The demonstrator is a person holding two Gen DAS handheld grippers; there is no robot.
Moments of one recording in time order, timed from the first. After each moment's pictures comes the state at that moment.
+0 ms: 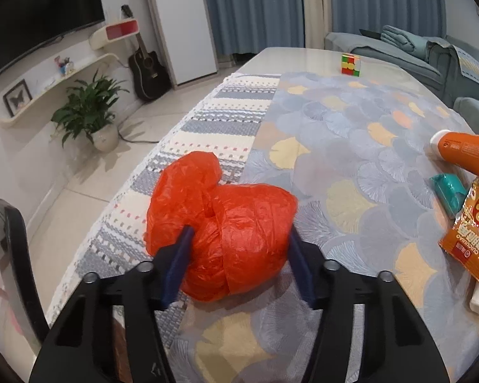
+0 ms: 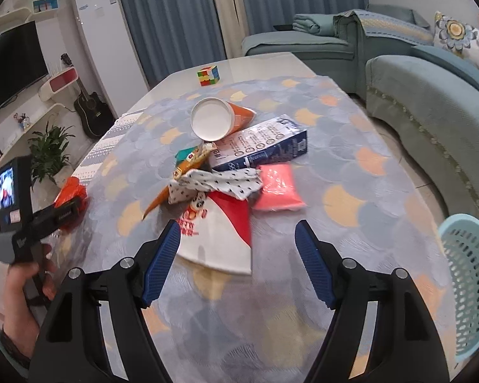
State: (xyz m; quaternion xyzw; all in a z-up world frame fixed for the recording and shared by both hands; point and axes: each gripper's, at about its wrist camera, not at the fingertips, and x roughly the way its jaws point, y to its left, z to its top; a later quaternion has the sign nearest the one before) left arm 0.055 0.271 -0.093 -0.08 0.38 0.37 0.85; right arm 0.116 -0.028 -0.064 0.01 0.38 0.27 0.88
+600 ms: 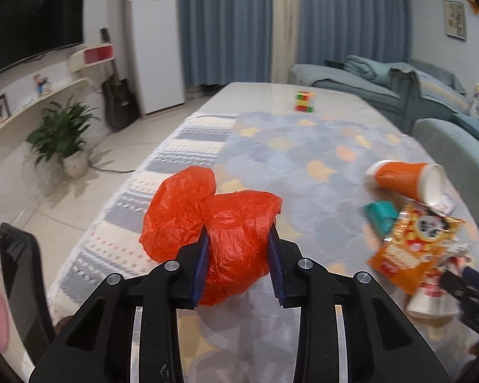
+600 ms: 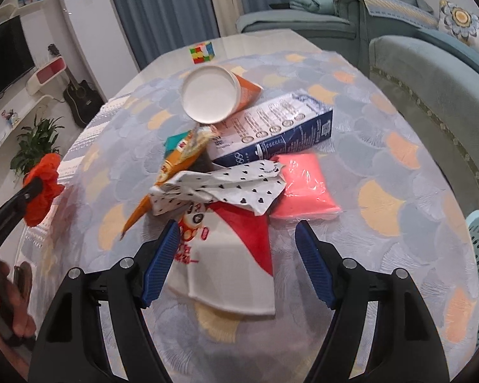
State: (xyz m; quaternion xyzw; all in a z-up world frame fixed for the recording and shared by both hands) left arm 0.058 0.235 -0.056 -0.09 0.31 0.28 0.90; right arm 0.150 0.017 -0.096 0.00 0.43 0.26 0.87
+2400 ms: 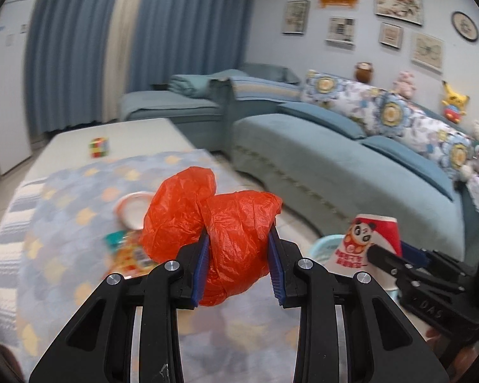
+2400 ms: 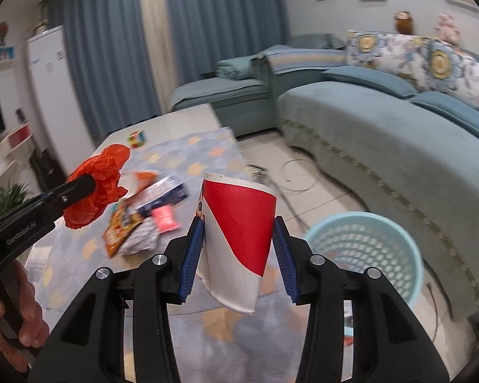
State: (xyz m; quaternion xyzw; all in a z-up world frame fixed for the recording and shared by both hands) left arm 0.062 0.004 0.027 -0.05 0.26 -0.08 0.96; right arm 0.053 -0.207 0.010 0.06 0.30 0.11 0.95
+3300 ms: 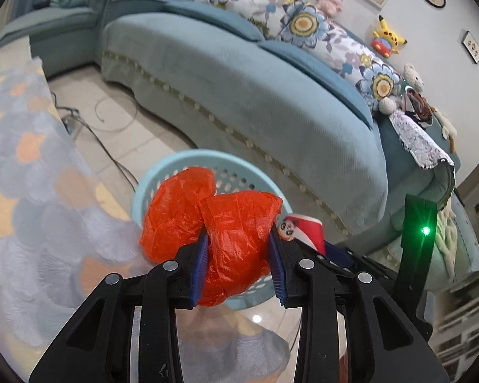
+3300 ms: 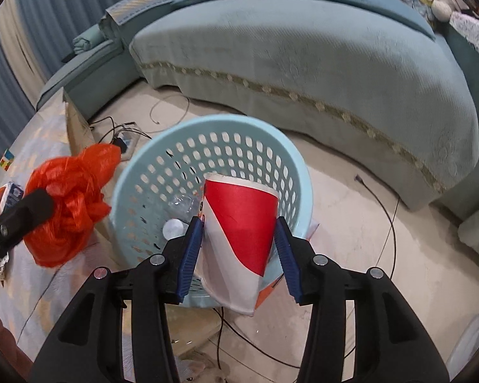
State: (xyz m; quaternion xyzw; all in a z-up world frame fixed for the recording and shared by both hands) left arm 0.157 -0.177 -0.101 -0.08 0.44 -0.33 0.83; right arm 0.084 -0.366 -0.128 0.17 0.46 -0.12 0.87
